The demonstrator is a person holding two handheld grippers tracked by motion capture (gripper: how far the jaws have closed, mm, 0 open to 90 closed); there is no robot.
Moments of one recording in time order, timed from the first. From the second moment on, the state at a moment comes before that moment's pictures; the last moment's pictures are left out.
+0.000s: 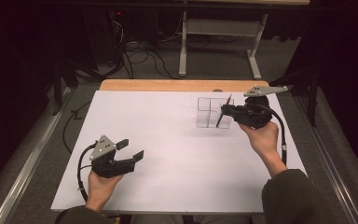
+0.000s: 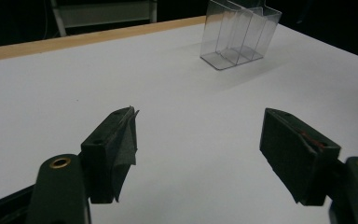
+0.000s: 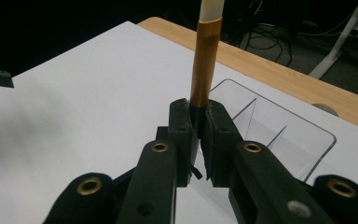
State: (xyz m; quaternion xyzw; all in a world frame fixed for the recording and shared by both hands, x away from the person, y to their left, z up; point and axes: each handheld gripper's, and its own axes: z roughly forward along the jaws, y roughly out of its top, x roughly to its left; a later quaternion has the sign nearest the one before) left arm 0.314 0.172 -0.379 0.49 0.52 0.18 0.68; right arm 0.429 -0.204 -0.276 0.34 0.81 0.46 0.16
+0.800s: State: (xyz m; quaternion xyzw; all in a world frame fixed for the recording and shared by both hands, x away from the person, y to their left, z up) left arm 0.315 0.169 -0.381 0.50 0.52 0.17 0.67; right arm 0.462 -0.207 -0.272 0.39 0.79 0.44 0.20
